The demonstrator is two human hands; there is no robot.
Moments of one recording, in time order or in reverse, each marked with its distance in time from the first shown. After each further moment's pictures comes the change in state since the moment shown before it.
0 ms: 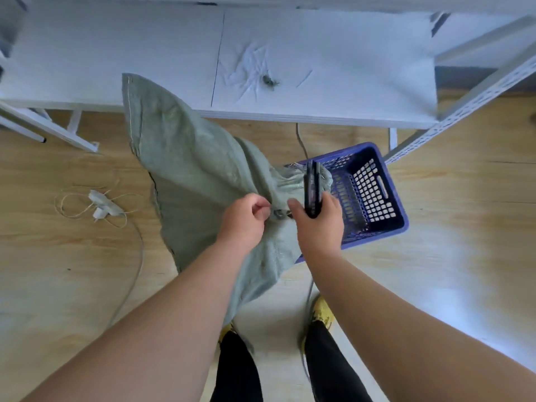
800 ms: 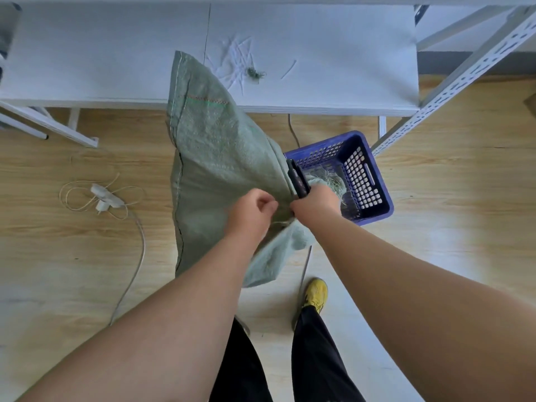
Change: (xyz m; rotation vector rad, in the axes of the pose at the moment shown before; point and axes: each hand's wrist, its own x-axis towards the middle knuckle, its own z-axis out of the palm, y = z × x) left_hand -0.034 0.041 0.032 -0.089 0.030 -0.077; right_hand 0.035 -0.001 -0.051 -0.433 -0.293 0.200
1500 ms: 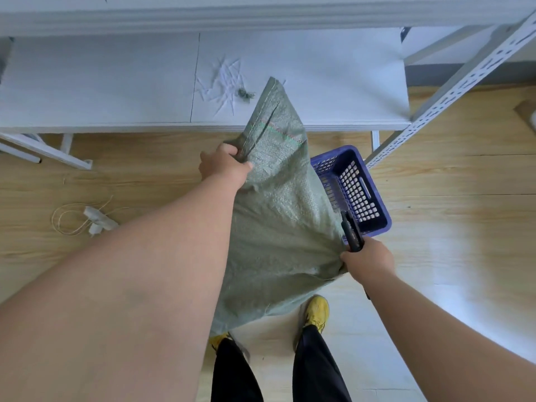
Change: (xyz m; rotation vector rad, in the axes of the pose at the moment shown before) left_hand 0.114 0.060 -0.034 0.203 0.138 -0.137; right_hand 0.007 0.106 -0.030 -0.022 0.090 0.180
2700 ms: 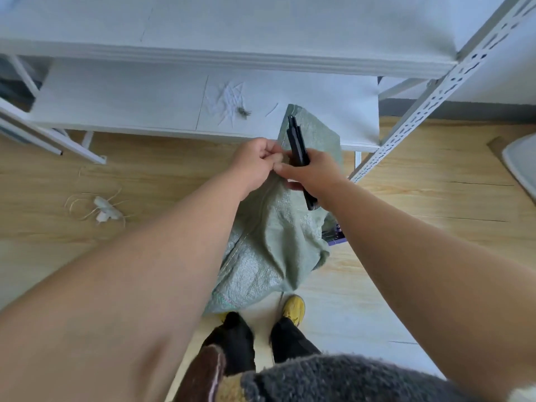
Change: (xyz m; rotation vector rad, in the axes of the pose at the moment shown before) left_hand -0.145 0.078 -0.029 -0.438 -0.261 0.334; right_hand -0.068 -0.110 -0.126 0.551 -0.306 -0.520
